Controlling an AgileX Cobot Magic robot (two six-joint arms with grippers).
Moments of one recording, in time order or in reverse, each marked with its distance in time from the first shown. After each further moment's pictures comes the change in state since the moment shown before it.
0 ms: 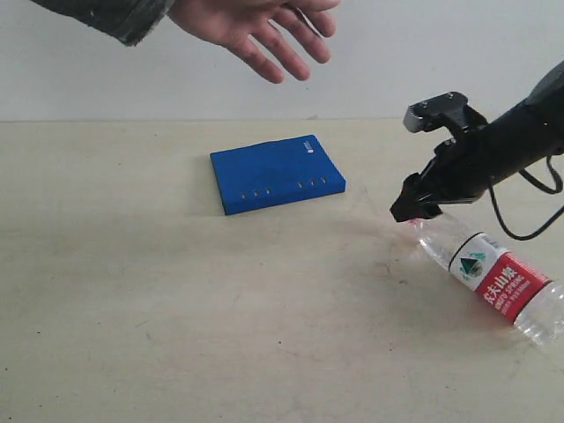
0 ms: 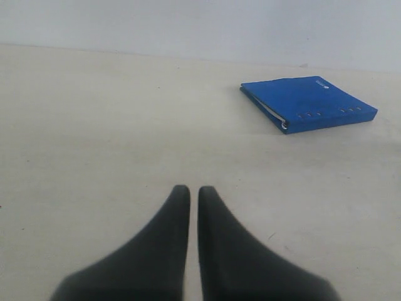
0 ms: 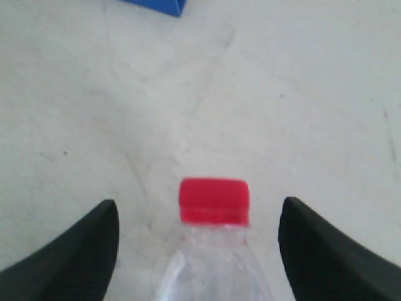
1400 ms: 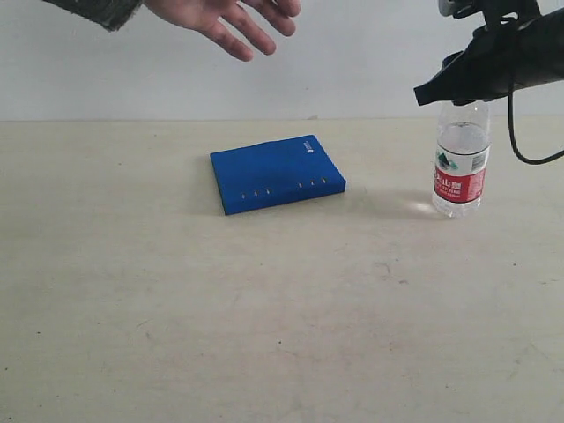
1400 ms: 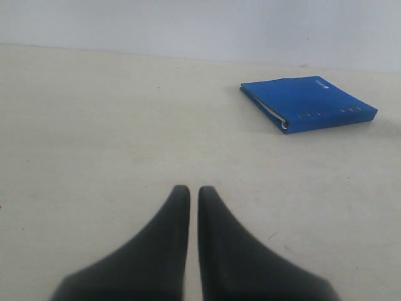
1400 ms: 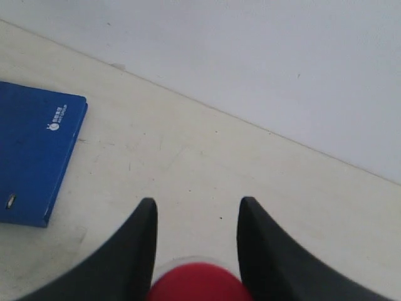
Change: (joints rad) left arm 0.000 0.000 0.000 0.000 0.000 0.000; right arm 0.052 -0.229 -0.008 -0.299 -0.418 0.387
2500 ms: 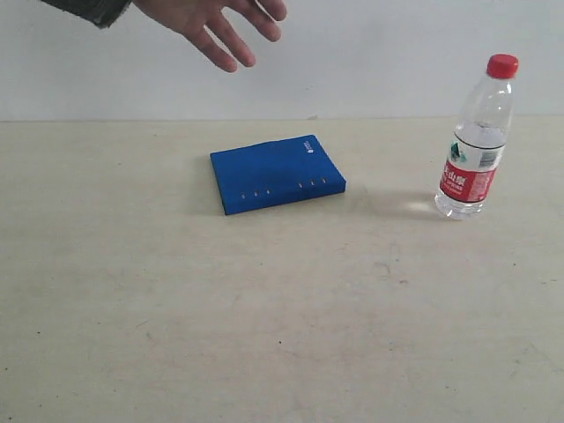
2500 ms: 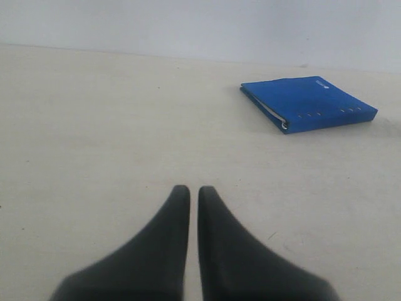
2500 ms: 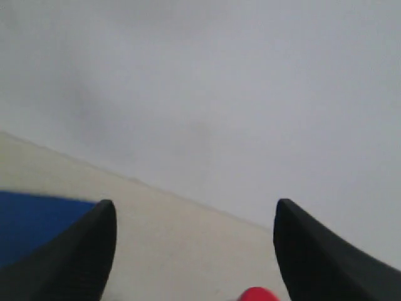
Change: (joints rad) left arm 0.000 0.000 0.000 0.000 0.000 0.000; right arm 0.000 -0.343 0.000 0.066 0.106 0.006
